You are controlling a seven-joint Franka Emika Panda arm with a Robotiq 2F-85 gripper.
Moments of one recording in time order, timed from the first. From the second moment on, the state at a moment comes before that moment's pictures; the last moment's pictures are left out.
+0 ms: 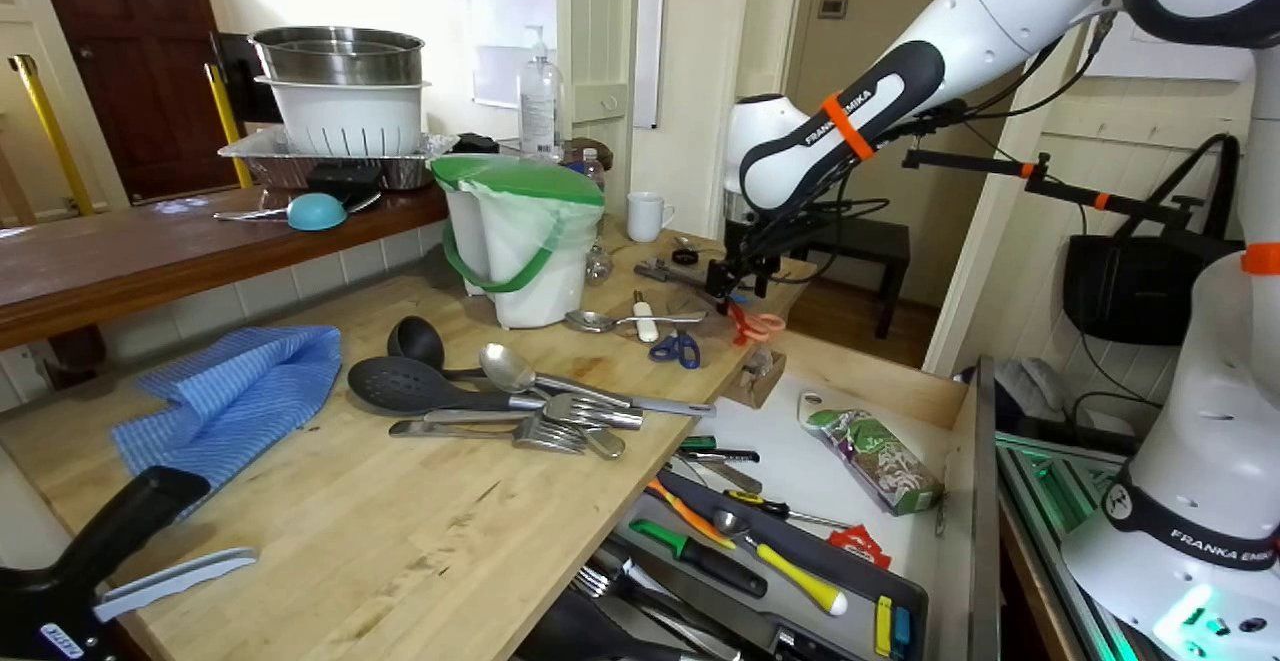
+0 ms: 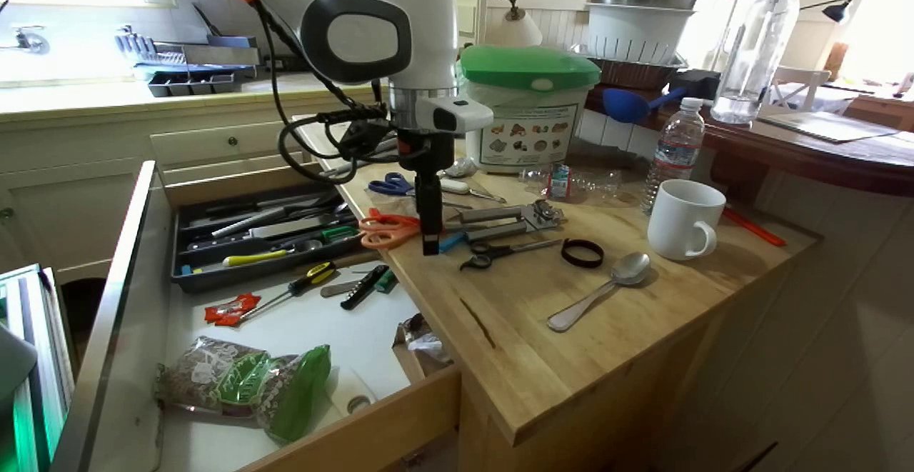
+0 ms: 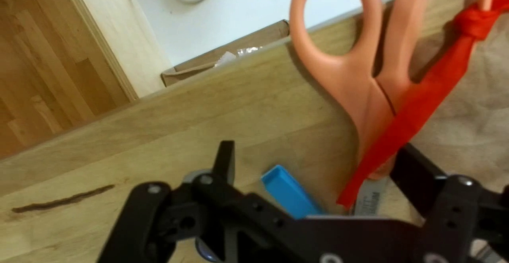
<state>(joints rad) -0.22 0.28 -0.28 -2.09 -0.07 2.38 0.22</state>
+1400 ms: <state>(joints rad) -0.23 0.28 -0.31 -2.09 -0.06 2.38 0.29</state>
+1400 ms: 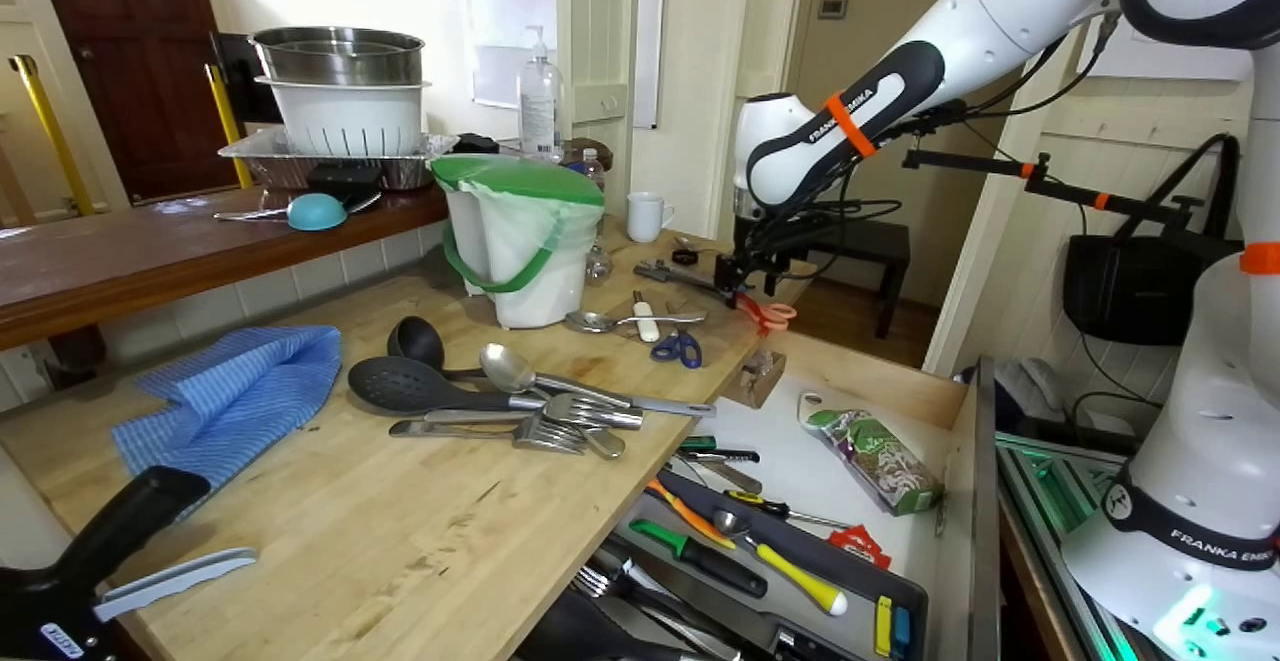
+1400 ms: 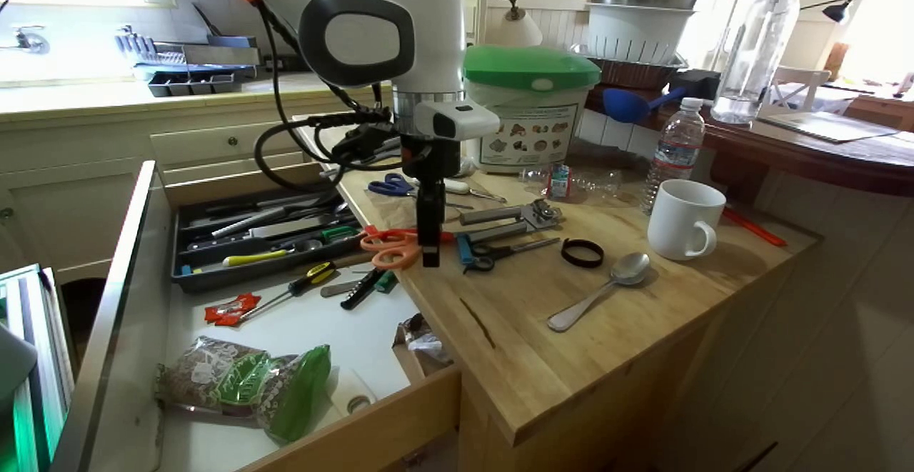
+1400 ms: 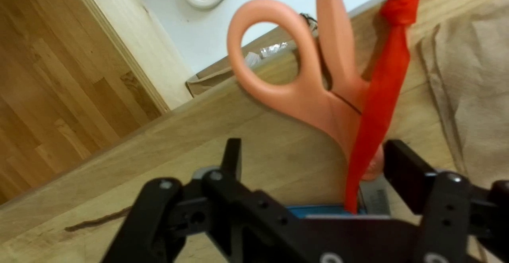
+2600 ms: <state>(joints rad) -0.32 0.28 -0.24 -2.08 0.17 2.39 -0.12</state>
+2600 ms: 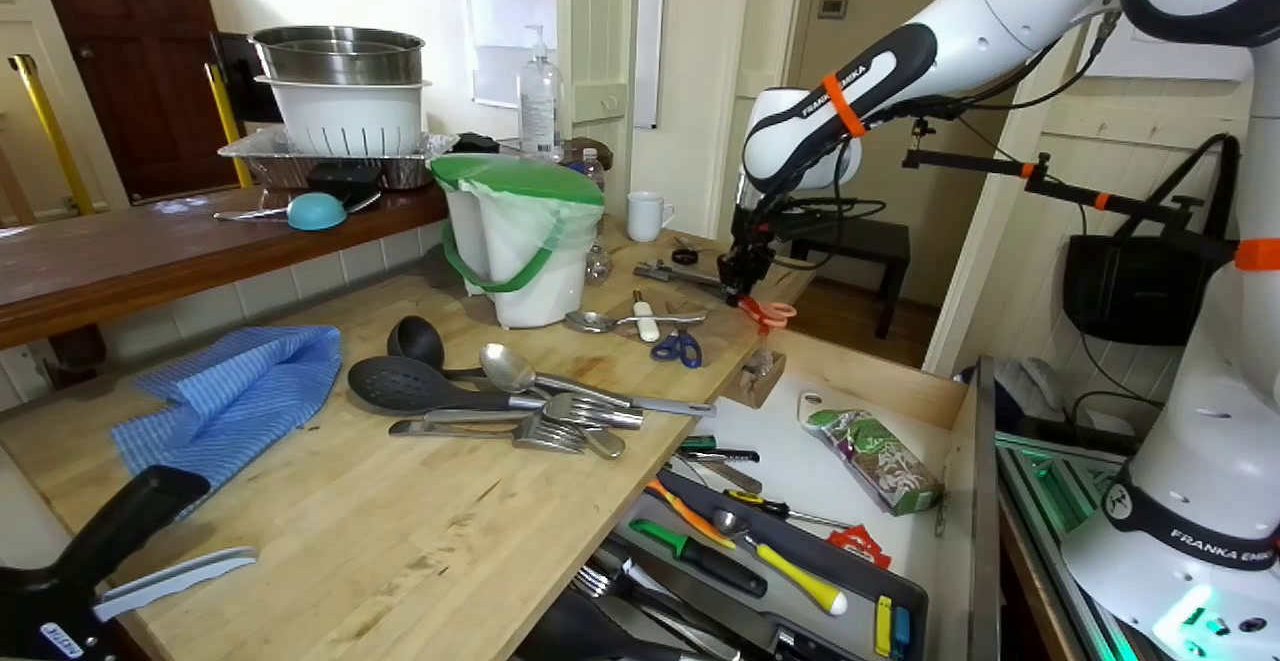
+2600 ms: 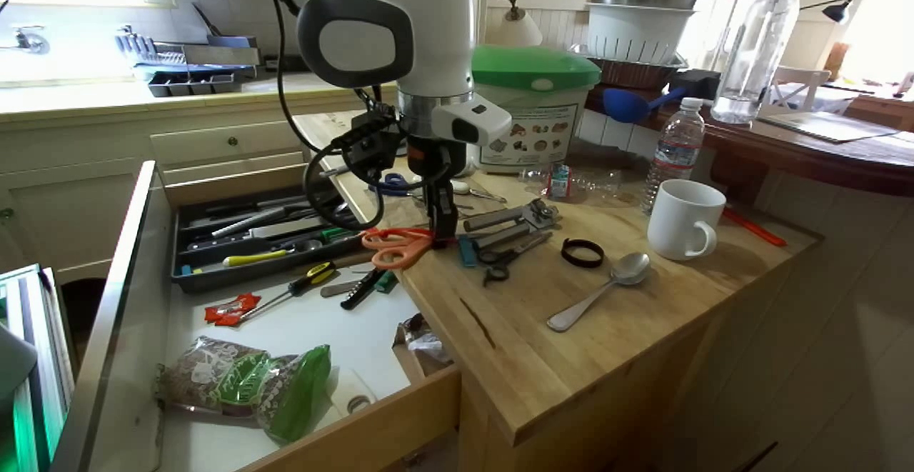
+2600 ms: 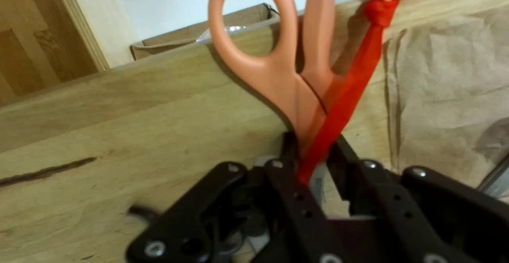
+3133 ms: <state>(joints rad) -0.32 0.24 -0.21 -2.09 0.17 2.38 -0.16</state>
